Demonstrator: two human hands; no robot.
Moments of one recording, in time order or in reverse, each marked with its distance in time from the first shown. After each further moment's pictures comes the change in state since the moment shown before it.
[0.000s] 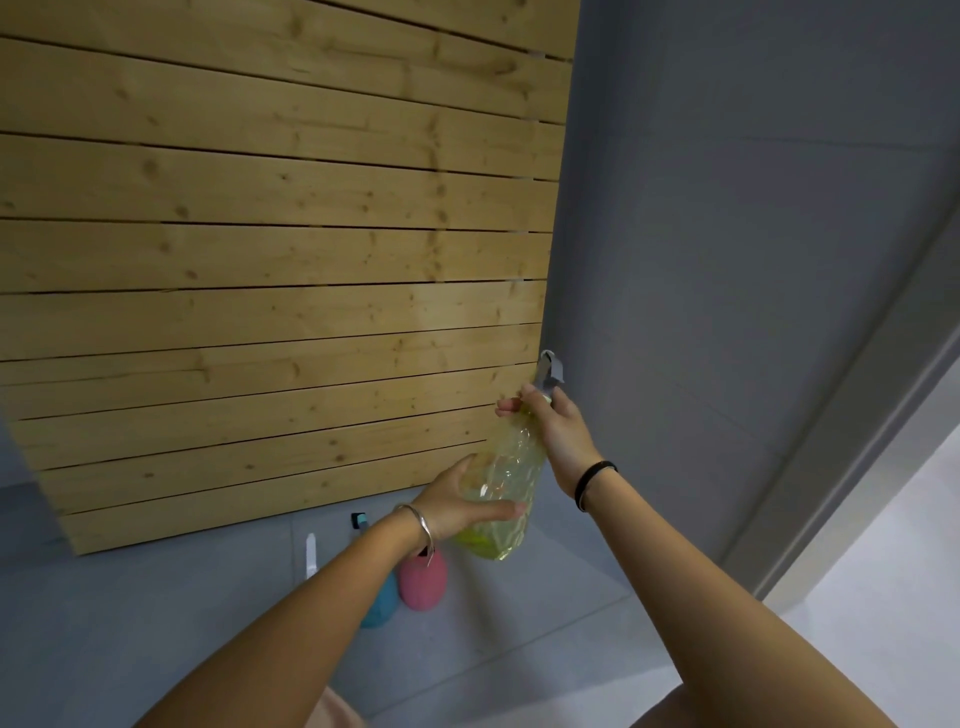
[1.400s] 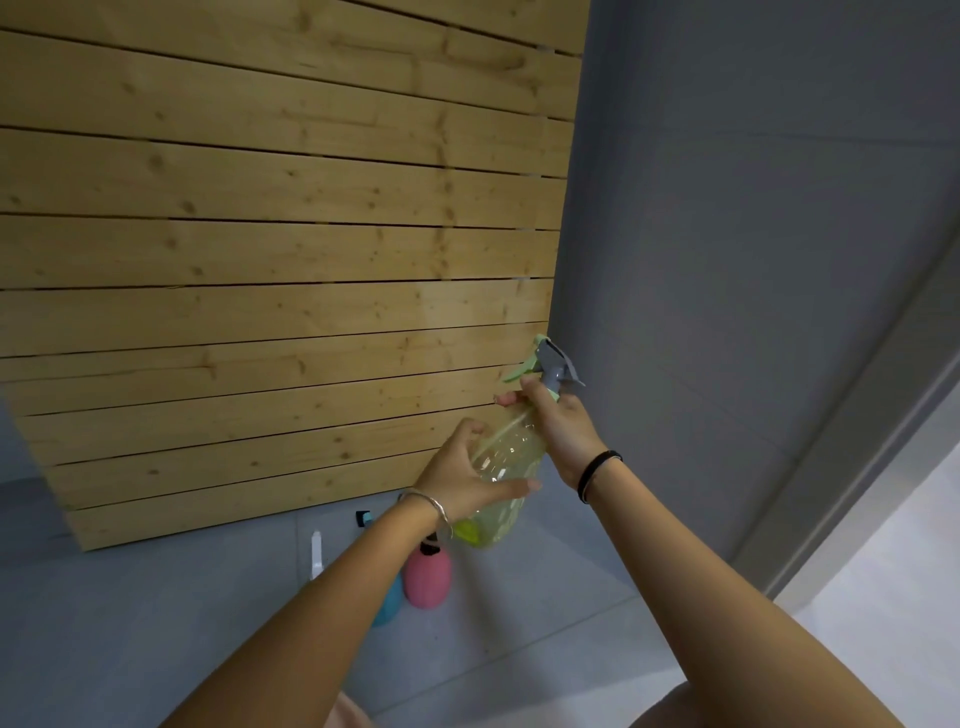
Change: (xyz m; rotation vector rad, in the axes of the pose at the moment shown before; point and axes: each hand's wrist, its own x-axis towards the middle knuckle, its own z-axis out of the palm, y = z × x) left_hand 0.006 0.019 -0.003 0.070 0.174 0.182; right_hand 0.000 -0.012 0.012 -0.159 0.012 0.065
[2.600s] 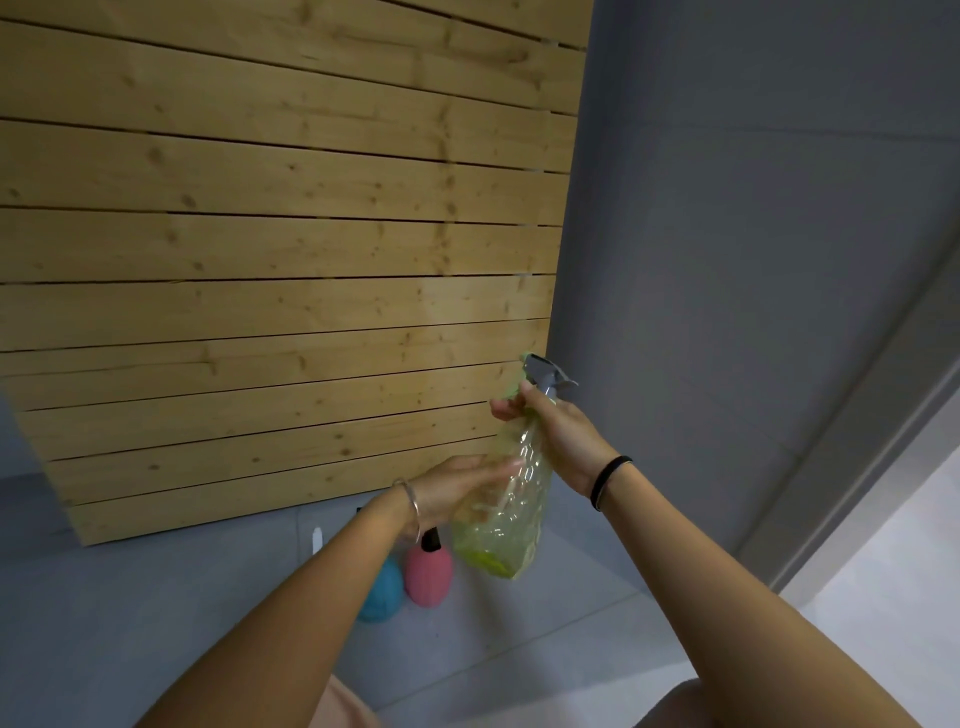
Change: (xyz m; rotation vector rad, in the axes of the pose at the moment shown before) left_hand -0.004 -0.002 -0.013 -0.350 -0.415 -0.272; right_hand 0.000 0.009 -0.006 0.084 -0.188 0.034
